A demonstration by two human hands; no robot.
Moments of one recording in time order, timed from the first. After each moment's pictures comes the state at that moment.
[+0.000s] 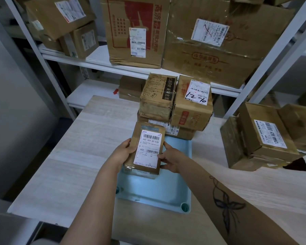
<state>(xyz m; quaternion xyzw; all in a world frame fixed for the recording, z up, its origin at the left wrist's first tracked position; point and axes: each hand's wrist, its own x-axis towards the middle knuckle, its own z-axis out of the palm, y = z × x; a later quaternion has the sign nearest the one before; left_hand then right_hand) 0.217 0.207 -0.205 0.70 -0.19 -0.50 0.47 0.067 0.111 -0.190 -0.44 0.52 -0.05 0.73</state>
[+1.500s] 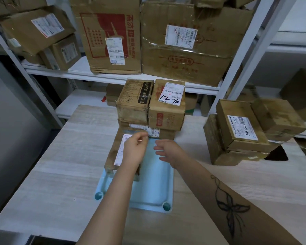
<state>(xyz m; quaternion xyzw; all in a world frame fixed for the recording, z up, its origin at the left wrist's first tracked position) 0.108 0.158 -0.148 0.76 -0.33 -0.26 0.50 0.006 0.088 -0.141 -0.46 0.54 -0.10 0.70</state>
